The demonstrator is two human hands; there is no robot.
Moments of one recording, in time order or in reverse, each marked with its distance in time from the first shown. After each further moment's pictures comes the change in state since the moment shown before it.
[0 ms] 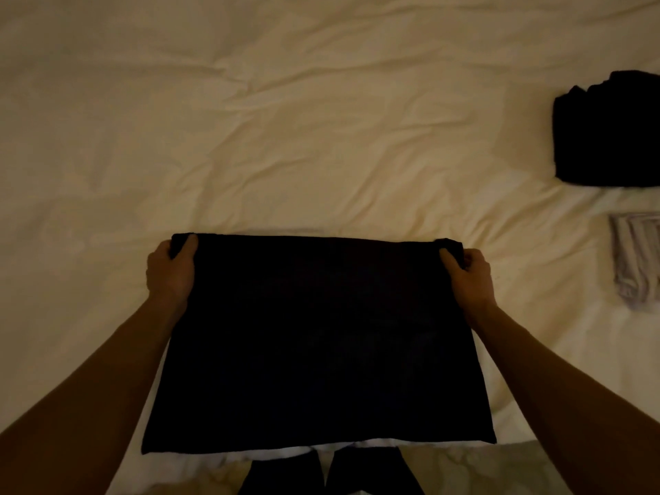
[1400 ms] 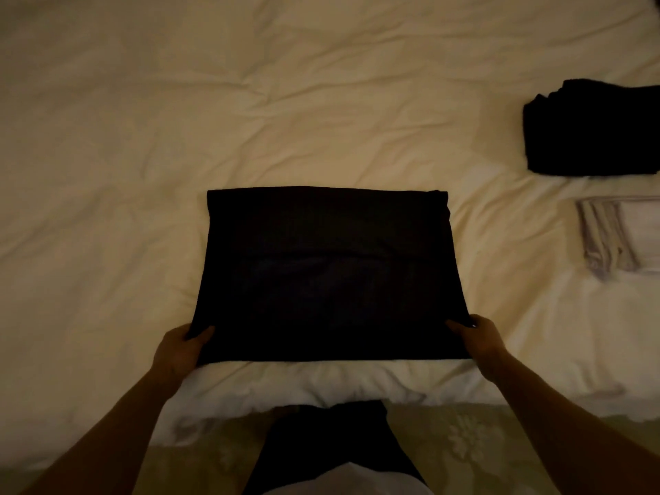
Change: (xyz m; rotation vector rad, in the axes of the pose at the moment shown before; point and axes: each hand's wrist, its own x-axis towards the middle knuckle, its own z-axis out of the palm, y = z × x) left_hand -0.127 -0.113 -0.077 0.180 -0.245 -0.105; right_hand -0.097 0.100 -0.054 -0.126 -0.168 0.253
